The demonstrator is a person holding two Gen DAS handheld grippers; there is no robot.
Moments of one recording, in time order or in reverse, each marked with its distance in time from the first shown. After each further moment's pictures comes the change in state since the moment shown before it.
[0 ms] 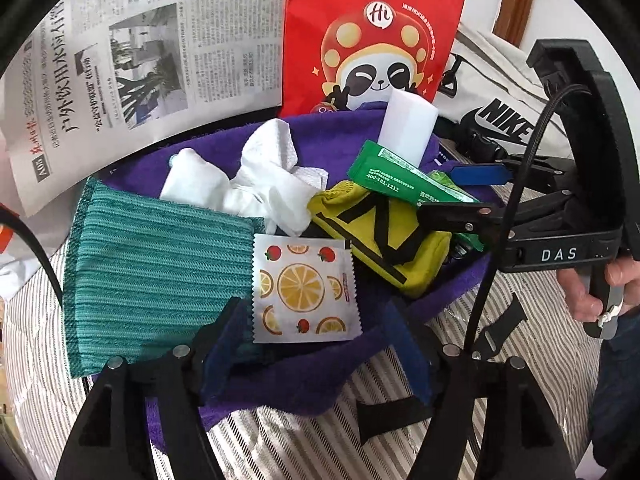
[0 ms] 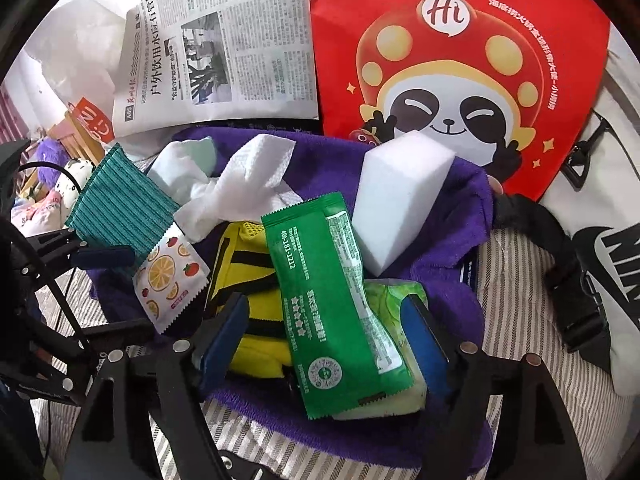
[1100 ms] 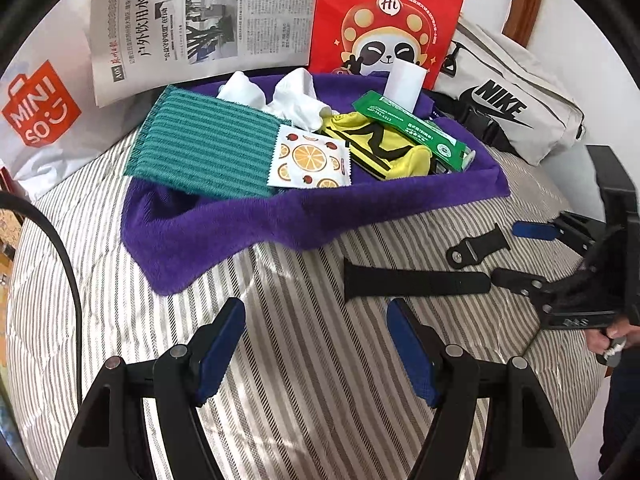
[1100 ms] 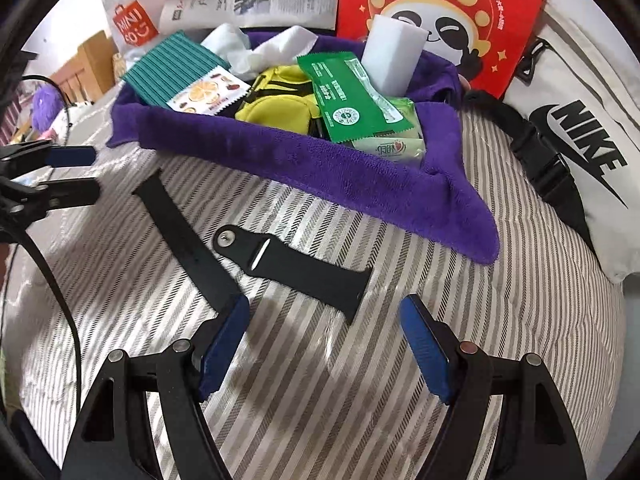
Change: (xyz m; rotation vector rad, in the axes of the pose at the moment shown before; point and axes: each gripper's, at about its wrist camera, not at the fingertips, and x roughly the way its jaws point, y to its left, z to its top) left arm -0.045 -0.012 -0.079 -0.110 0.016 0.055; right arm -0.047 0.021 -0.131 -0.073 0.088 -0.083
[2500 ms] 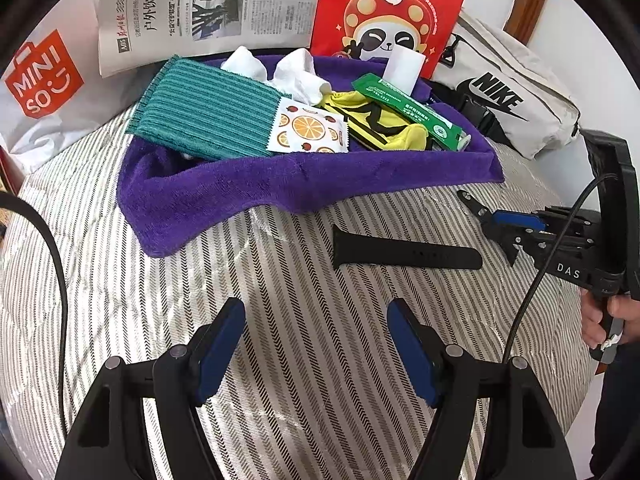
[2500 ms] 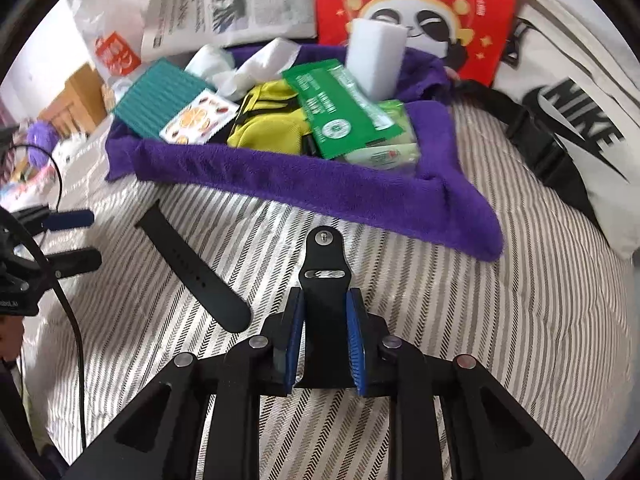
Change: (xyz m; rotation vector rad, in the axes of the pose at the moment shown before) left arm 0.001 0.003 -0.018 -0.030 0.032 -0.036; right arm 0.002 0.003 0.005 0.096 -0.001 0.024
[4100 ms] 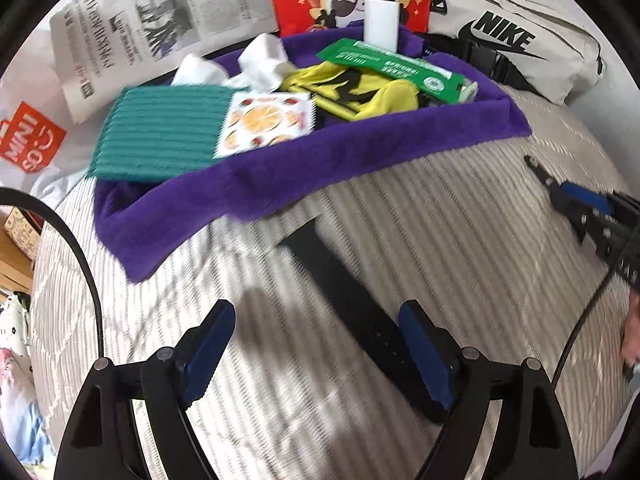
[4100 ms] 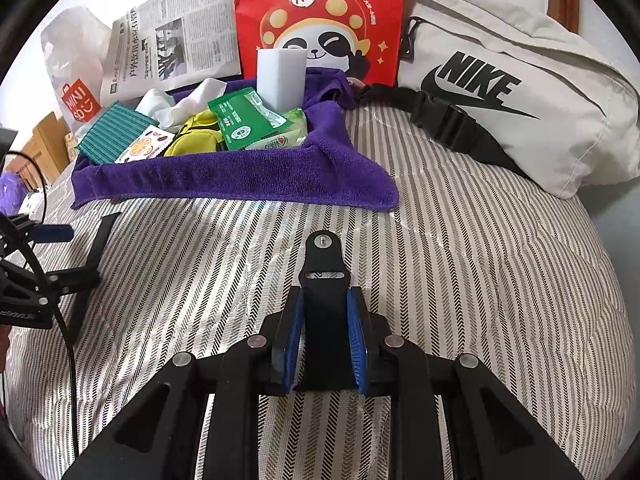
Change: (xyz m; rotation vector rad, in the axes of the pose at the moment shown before) left arm 0.030 -0.050 0.005 0.138 0.075 0.226; right arm -0.022 -0.039 -0.059 0.160 -0.190 -0.129
